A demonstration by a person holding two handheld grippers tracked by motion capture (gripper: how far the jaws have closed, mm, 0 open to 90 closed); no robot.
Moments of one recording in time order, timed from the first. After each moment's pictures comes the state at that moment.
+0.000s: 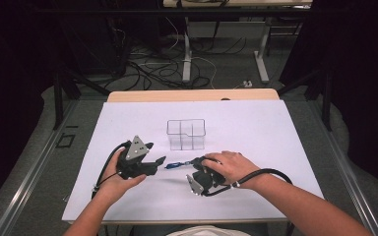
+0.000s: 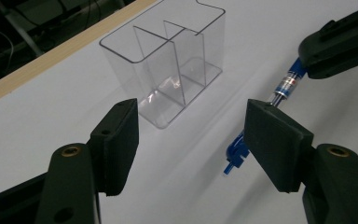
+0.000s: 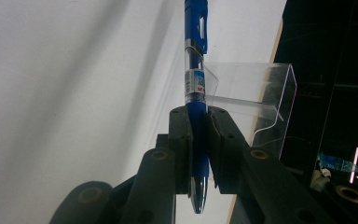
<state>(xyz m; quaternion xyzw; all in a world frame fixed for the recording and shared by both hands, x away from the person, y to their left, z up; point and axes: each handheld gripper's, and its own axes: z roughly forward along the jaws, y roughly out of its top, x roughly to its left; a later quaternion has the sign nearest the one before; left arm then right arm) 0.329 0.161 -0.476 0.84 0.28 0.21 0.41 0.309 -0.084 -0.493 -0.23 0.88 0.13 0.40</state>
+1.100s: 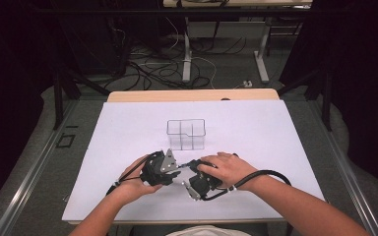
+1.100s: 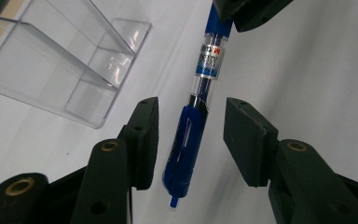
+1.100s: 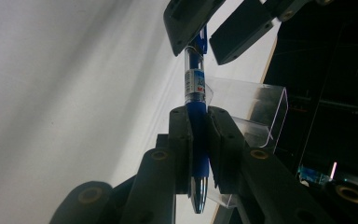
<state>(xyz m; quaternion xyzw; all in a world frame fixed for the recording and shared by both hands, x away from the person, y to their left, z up) 0.329 0.103 -0.503 0.93 0.14 0.19 0.27 0.301 -0.074 -0.497 -0.27 0.86 0.12 0.42</state>
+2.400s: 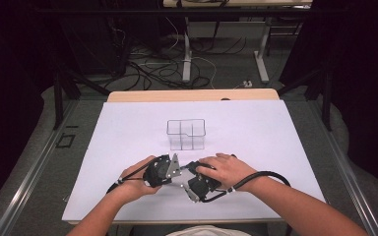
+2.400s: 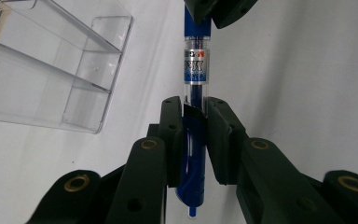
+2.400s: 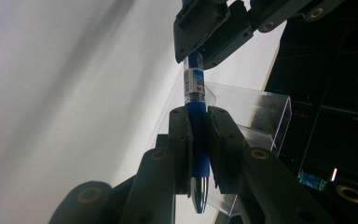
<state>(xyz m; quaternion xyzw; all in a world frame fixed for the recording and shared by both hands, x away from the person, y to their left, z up) 0.324 0.095 -0.505 0.94 0.09 0.20 0.24 0.300 -0.071 -0.500 -0.30 0.85 0.12 0.42</state>
